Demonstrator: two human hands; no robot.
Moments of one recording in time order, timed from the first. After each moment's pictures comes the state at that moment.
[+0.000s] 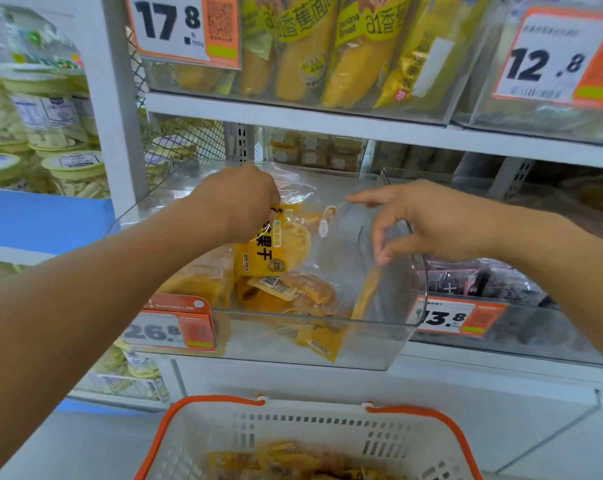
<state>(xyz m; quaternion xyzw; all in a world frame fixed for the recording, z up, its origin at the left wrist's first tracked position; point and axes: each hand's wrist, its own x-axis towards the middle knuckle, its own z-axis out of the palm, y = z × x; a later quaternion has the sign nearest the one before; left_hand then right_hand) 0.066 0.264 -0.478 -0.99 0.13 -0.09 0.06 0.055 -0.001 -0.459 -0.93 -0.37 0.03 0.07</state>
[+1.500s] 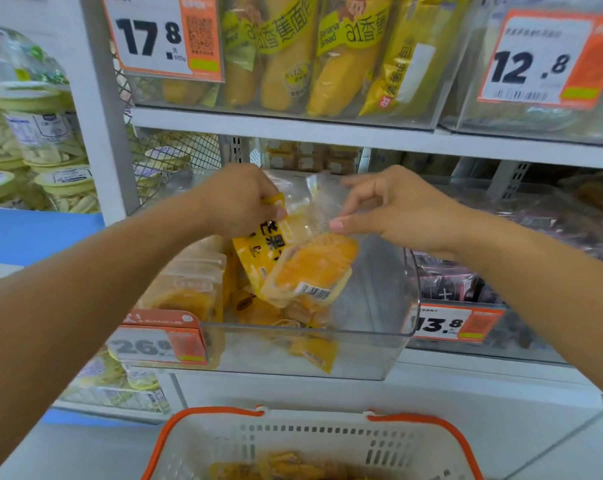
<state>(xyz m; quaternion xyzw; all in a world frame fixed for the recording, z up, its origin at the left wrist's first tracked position) 0.065 0.258 -0.466 -0.97 0.17 -0.08 -0.15 0.060 0.022 -0.467 -0.90 -0.22 -0.01 0.38</state>
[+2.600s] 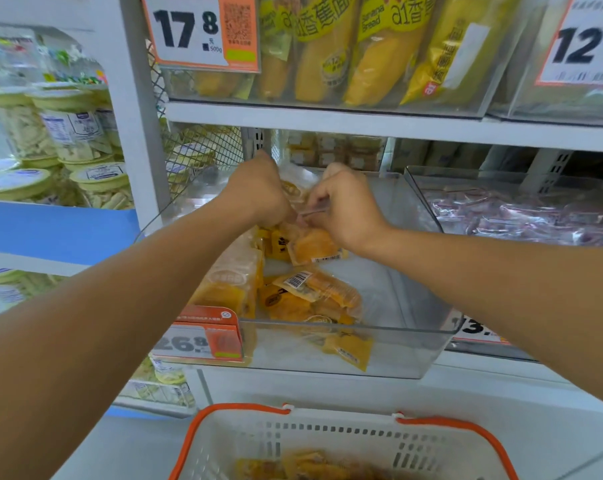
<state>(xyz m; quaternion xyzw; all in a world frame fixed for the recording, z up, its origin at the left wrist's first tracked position) 0.078 0.255 -0.470 -0.97 -0.04 -0.06 -0.23 0.124 0.115 -0.527 -0.88 -0.27 -0.22 0.32</state>
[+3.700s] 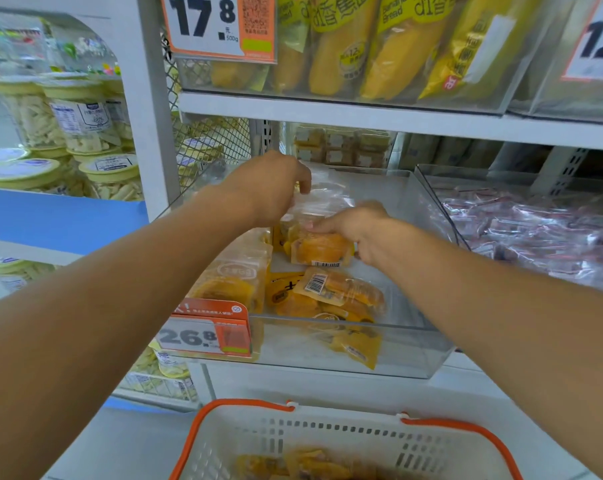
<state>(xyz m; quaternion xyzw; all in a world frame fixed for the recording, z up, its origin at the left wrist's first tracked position) 0.093 0.279 -0.481 -0.98 0.13 -0.12 -0.05 0.109 0.123 -0.524 -0.81 0.10 0.08 0.57</state>
